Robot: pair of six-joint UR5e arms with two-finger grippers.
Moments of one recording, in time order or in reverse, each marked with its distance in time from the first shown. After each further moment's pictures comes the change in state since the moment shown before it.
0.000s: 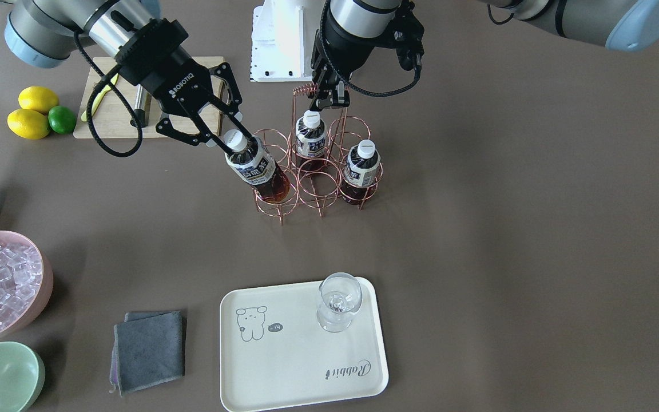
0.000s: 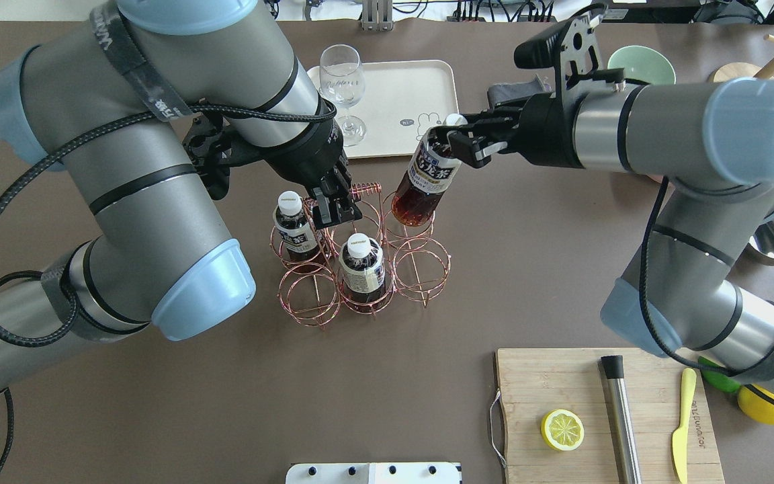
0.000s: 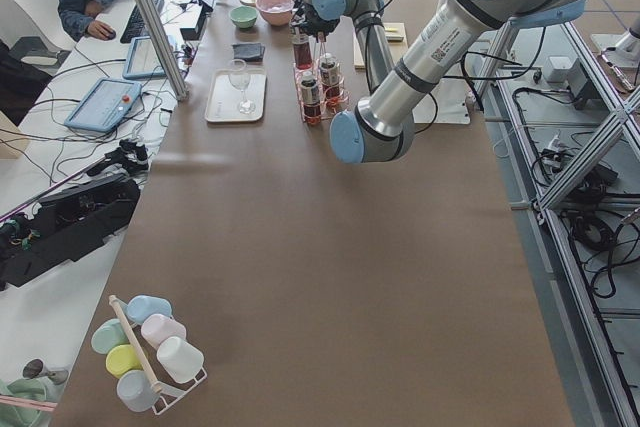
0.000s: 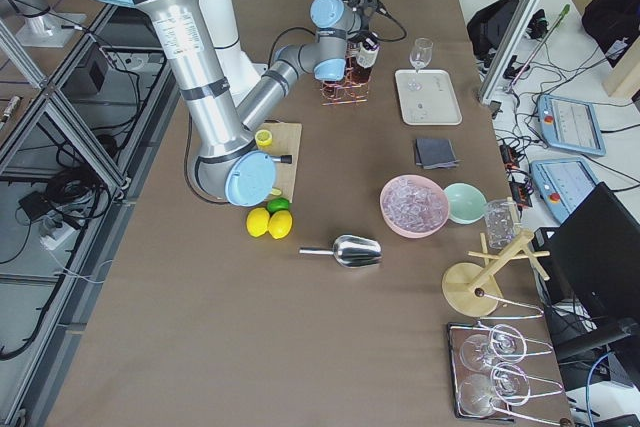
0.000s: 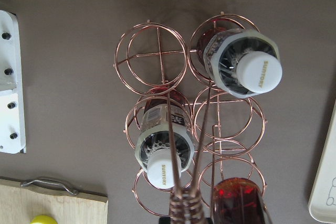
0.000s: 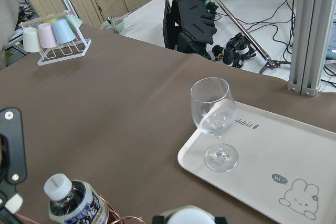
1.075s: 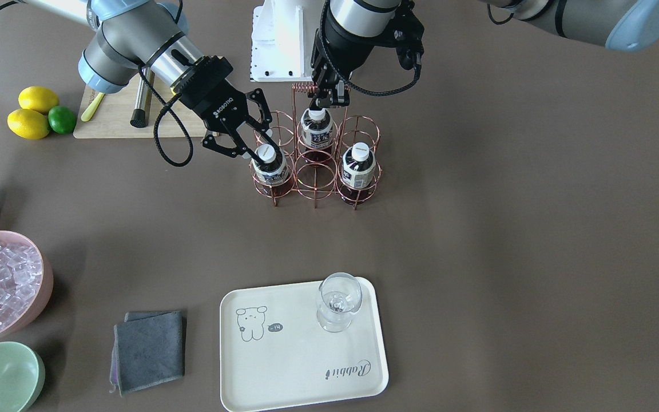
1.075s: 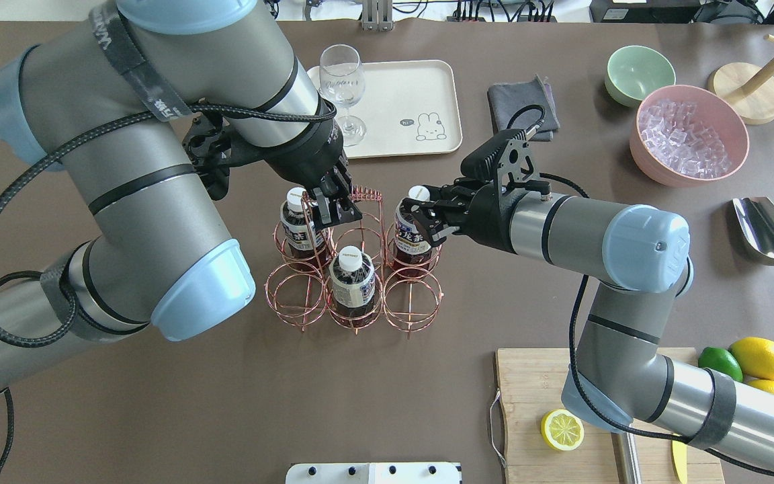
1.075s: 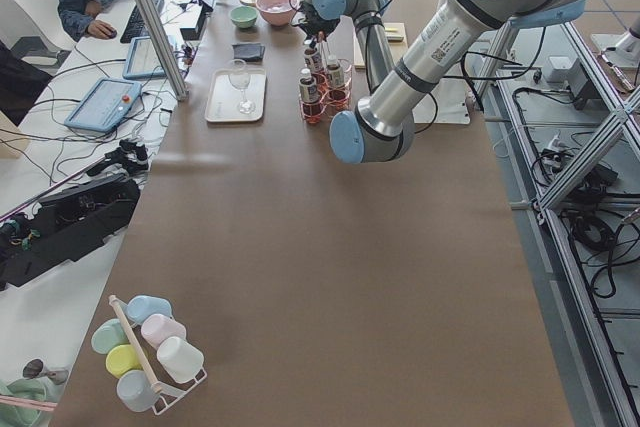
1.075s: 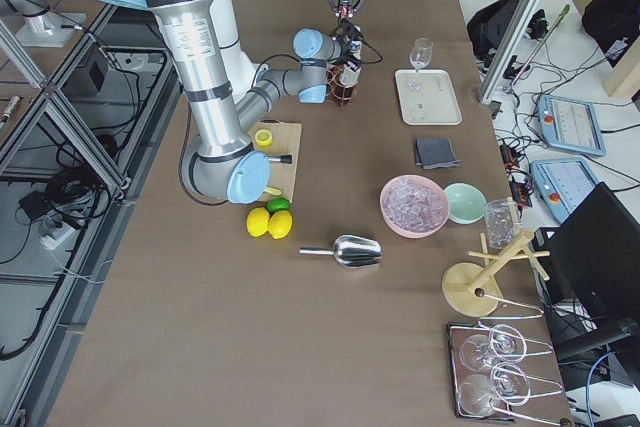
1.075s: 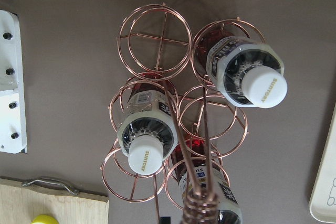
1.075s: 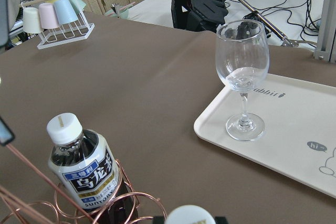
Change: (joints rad) left arm 0.000 -0.001 -0.002 0.003 -0.002 0.000; right arm -0.217 -0.033 -0.140 0.202 -0.245 -0.008
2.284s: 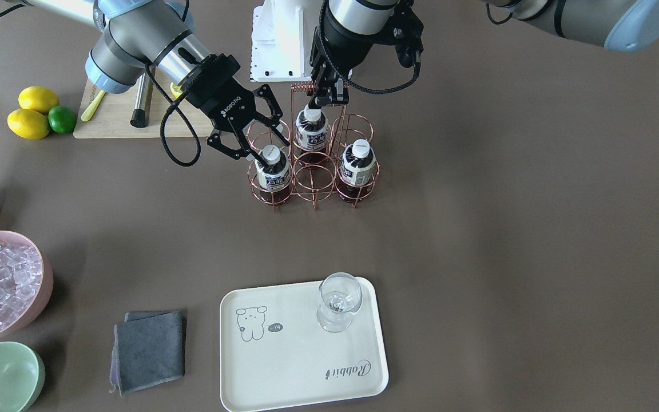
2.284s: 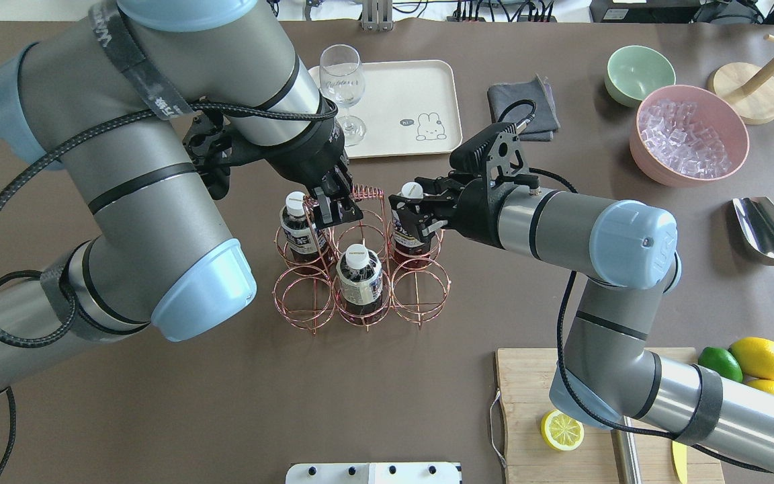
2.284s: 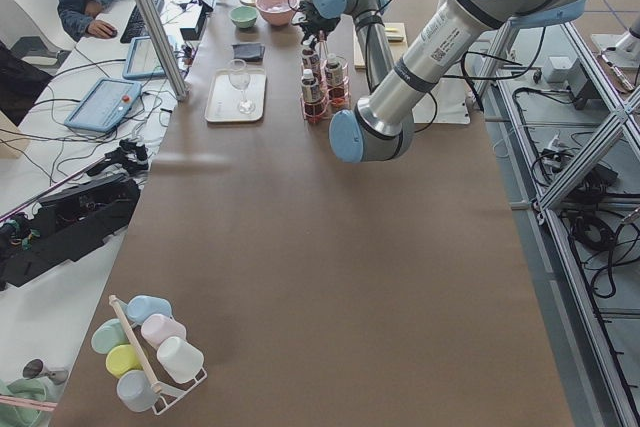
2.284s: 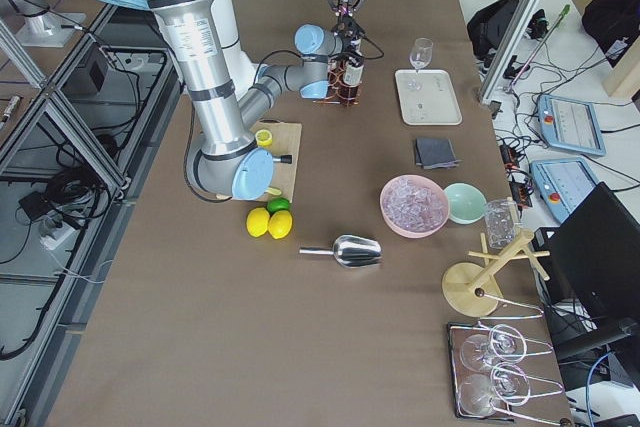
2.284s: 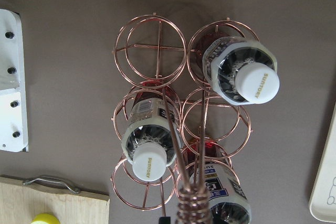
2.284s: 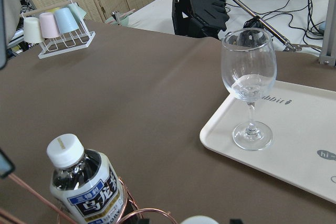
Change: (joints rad) left arm 0.000 -0.006 -0.002 0.010 0.000 -0.001; right arm -0.001 0.034 -0.012 -0.006 -0.010 0.021
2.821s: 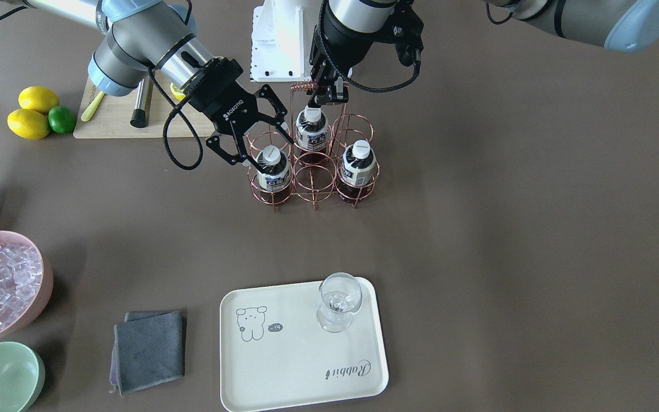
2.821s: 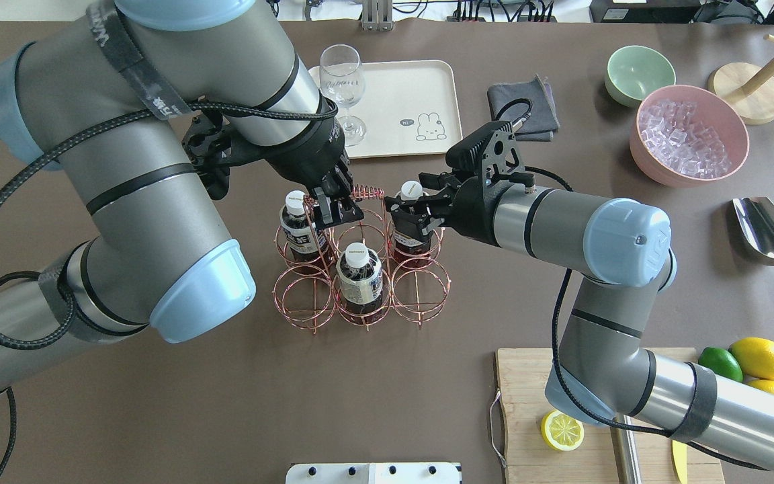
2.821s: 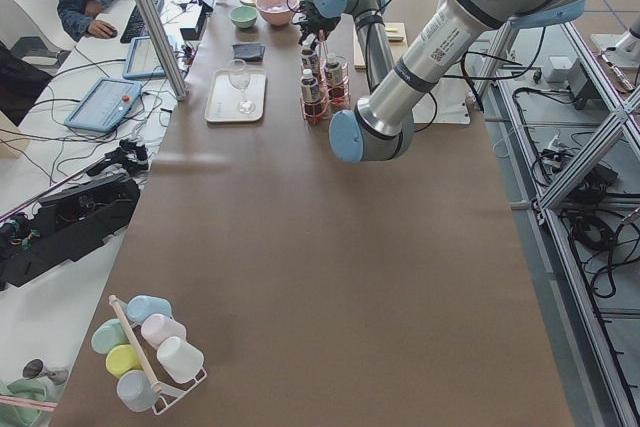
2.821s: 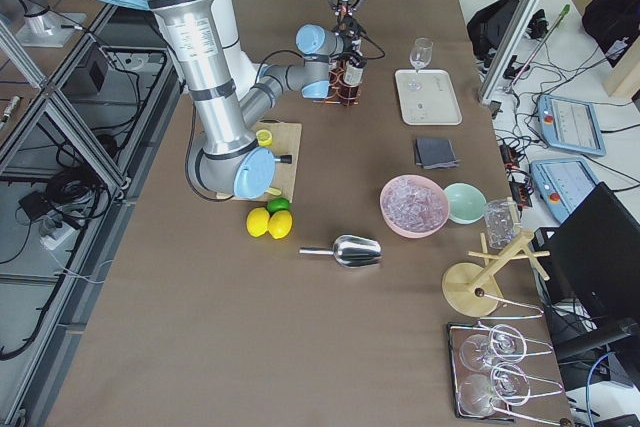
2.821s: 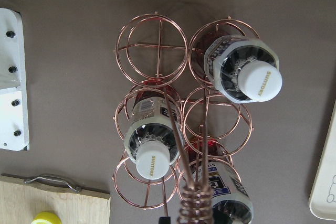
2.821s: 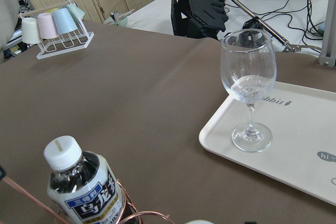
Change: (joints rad) left arm 0.000 -0.001 -0.005 0.001 0.000 -0.002; right arm 0.002 0.013 -0.016 0.001 -0.002 0.002
